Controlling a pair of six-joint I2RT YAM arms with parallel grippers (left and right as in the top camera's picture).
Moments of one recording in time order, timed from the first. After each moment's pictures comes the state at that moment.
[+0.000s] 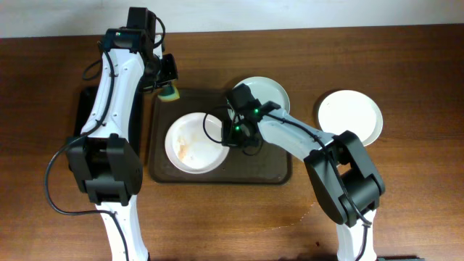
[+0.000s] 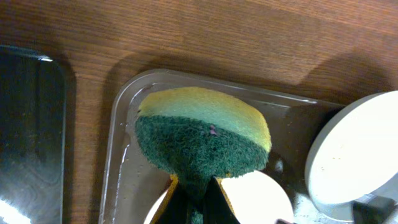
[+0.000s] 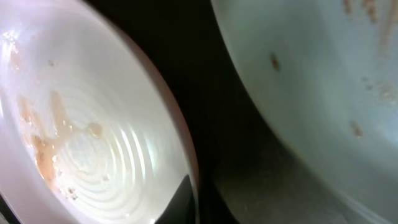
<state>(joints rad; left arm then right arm) -0.09 2.22 2.15 -1.22 0.12 -0.28 0.55 2.10 1.44 -0.58 -0.29 0.58</state>
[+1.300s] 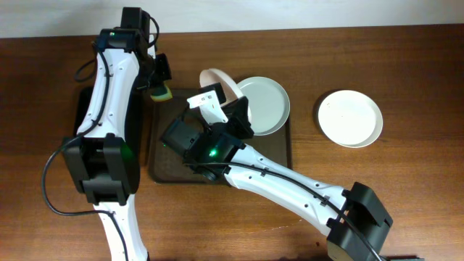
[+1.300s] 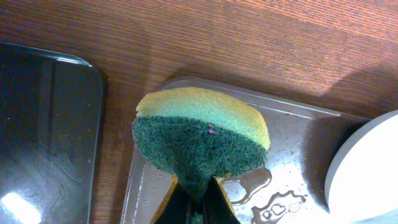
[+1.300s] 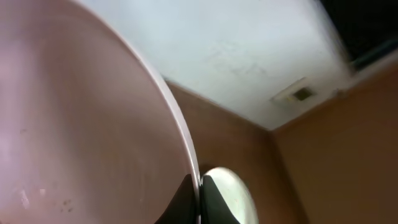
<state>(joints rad) -0.06 2.22 2.15 -1.22 0.07 -0.28 0.97 1.89 1.60 -0.84 1.25 0.36</state>
